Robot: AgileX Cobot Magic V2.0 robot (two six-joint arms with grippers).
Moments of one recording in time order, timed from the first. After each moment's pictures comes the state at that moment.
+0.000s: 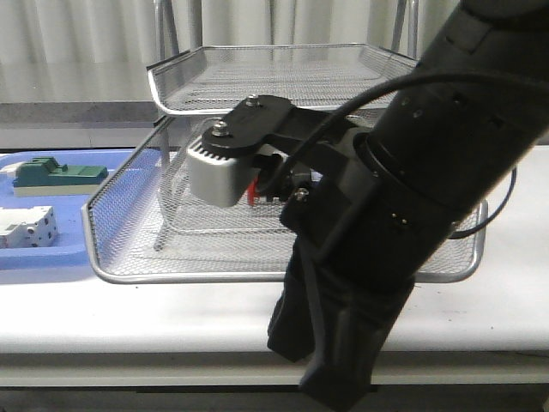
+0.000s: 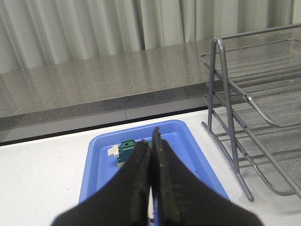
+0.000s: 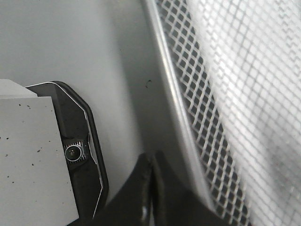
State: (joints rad) left arm -0.06 0.34 -0.35 -0.30 0.14 0.41; right arm 0.74 1.59 -0.80 0.47 0.35 -0.93
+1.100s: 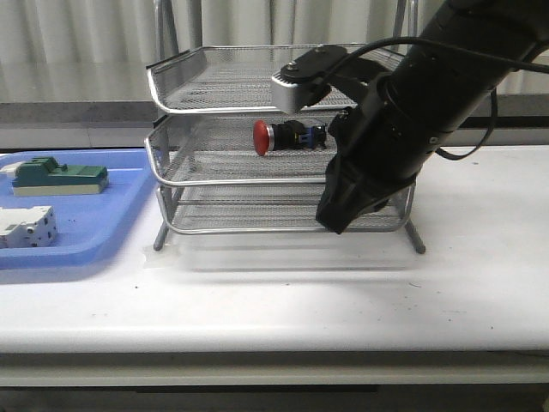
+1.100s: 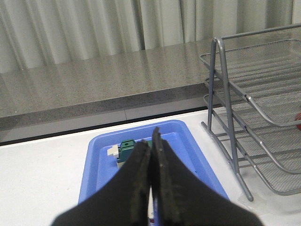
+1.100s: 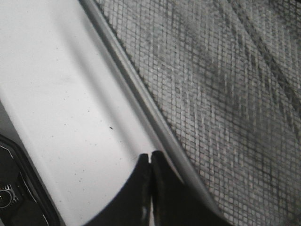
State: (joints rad) left arm -0.06 0.34 -0.35 -0.30 0.14 0.41; right arm 0.46 1.74 -1.03 0.42 0.32 -0.94
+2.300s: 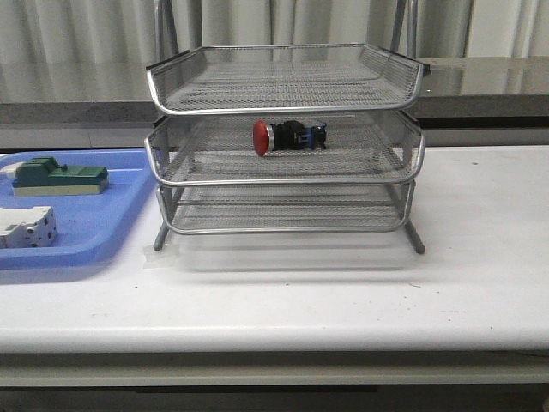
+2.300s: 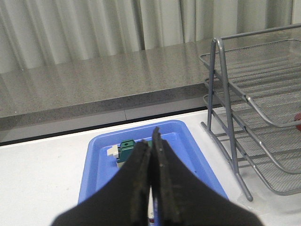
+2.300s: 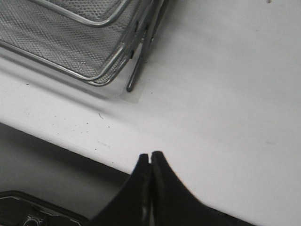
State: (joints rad) left arm -0.06 0.34 -0.35 -0.30 0.14 0.41; right arm 0.29 1.05 -1.00 -0.14 0.84 -0.02
